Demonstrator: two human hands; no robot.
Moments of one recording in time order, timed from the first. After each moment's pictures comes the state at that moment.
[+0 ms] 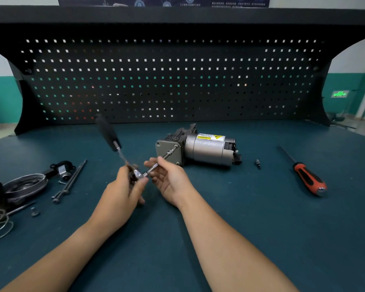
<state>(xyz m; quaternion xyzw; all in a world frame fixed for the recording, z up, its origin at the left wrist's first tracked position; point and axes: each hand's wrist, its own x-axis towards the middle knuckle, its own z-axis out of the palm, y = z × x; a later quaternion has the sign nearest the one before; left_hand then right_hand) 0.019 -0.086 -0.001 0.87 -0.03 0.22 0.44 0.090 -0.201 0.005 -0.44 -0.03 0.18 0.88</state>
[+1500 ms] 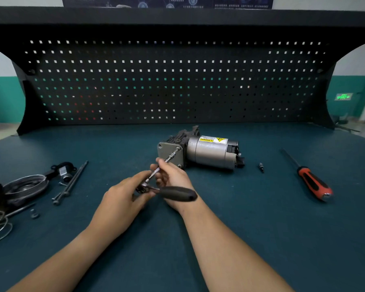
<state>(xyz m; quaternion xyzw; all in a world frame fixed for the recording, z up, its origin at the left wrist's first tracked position) 0.021 -0.081 -0.007 0.91 -0.10 0.26 0.32 0.097 -0.196 -0.001 -0.42 -0.01 0.14 0.90</state>
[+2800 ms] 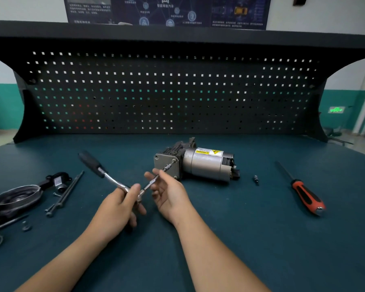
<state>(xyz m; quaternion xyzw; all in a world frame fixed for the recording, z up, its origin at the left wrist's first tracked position) 0.030 -0.091 0.002 0.82 0.05 0.16 0.55 0.094 -0.200 0.003 -0.41 0.01 0.16 0.90</state>
